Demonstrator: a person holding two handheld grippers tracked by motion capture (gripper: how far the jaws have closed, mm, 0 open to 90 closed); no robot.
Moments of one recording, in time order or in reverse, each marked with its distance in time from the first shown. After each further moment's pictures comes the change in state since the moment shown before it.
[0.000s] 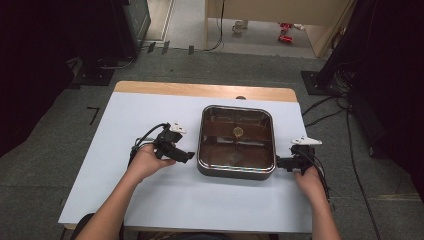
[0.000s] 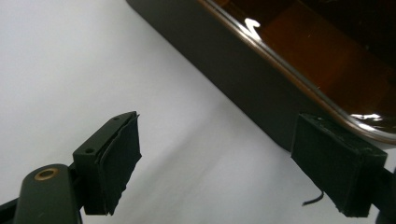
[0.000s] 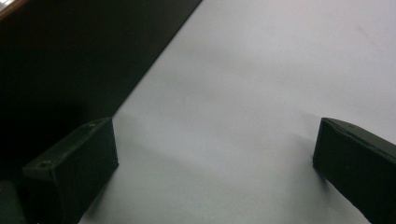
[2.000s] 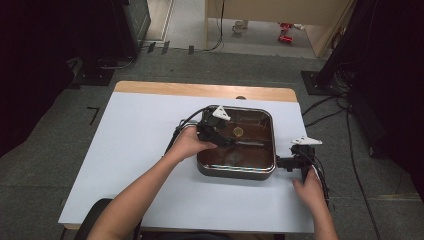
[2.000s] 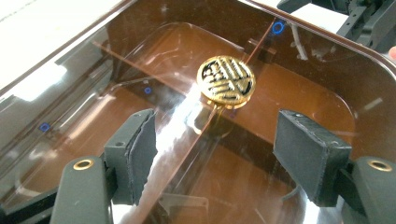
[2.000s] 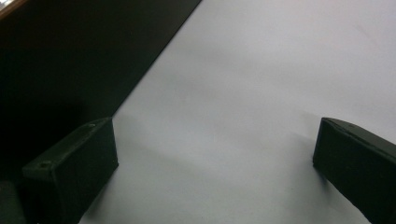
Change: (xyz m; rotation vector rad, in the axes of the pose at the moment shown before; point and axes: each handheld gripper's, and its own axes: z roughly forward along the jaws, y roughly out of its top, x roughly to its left) left arm -0.047 0.104 0.061 -0.132 -0.178 0.189; right arm 0.000 0.000 0.000 0.003 0.003 0.005
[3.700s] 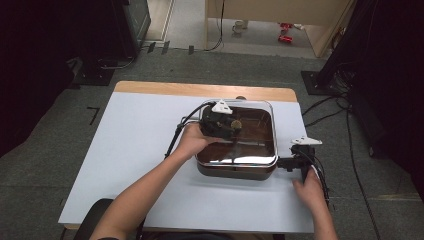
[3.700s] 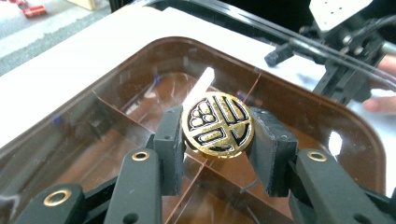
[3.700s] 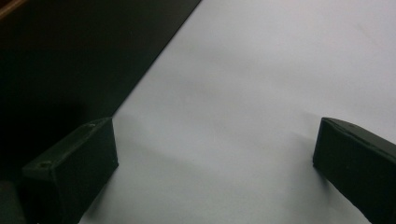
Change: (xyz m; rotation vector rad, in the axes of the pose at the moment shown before) left arm -0.004 0.017 -0.020 -0.158 -0.001 -0.028; right arm 0.000 0.000 0.000 -0.001 0.000 0.001
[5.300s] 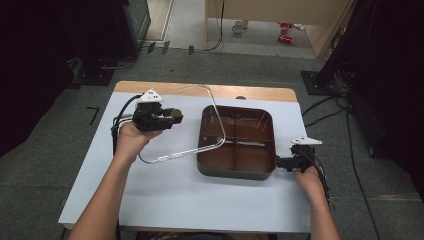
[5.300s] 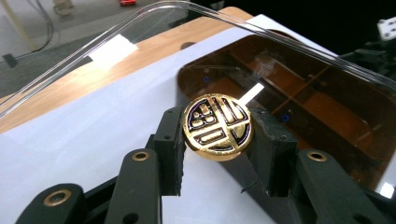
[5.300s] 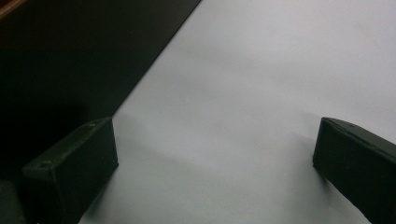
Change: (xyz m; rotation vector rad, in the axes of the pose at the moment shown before) left arm 0.056 -0.054 -0.152 -0.032 0.252 -0.191; right arm 0.000 0.000 0.000 0.002 0.000 0.000
